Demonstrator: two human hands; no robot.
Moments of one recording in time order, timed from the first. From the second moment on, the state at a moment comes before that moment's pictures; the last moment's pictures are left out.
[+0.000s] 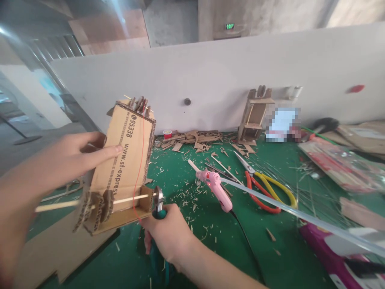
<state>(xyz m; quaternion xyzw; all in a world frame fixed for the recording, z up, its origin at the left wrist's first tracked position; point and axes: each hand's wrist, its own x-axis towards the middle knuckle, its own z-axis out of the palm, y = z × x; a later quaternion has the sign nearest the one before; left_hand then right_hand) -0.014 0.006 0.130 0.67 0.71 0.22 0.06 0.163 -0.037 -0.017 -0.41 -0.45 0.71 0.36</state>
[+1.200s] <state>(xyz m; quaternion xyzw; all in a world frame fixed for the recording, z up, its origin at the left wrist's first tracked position) -0.019 0.043 0.091 0.69 0.49 0.34 0.41 0.230 -0.057 0.002 -0.56 -0.79 0.16 0.21</state>
